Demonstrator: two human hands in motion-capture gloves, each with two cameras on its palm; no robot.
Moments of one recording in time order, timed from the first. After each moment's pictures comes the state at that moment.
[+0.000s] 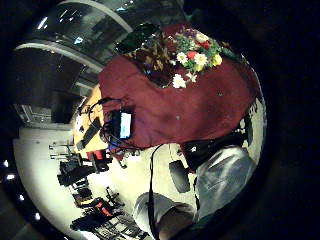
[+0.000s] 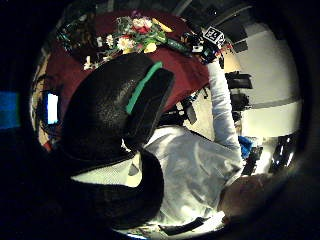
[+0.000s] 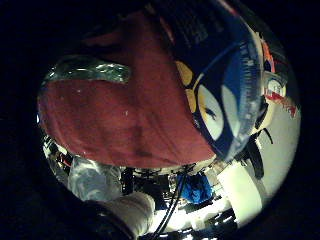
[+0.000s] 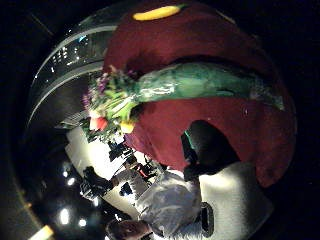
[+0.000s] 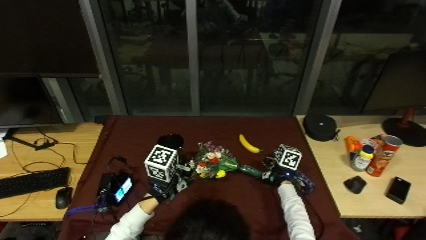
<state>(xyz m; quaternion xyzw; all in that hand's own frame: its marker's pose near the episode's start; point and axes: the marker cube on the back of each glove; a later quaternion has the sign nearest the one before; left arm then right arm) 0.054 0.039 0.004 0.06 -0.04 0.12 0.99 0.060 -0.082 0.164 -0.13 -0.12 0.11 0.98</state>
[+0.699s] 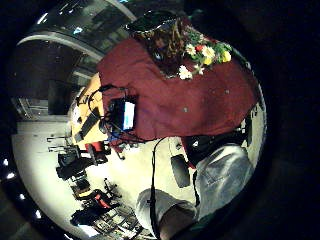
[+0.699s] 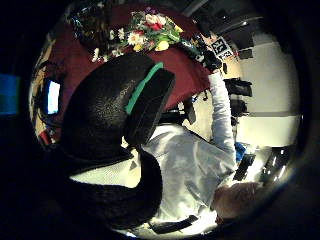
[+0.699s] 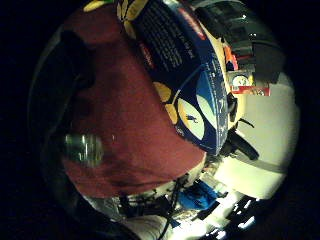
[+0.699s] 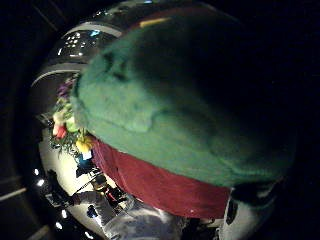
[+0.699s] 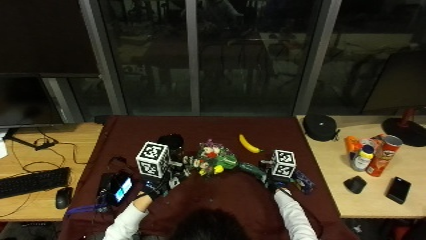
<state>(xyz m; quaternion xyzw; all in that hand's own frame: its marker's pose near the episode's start) 0.019 0.033 0.004 0.02 -0.03 0.07 1.00 0.043 -0.085 0.182 0.07 0.00 0.12 0.99</state>
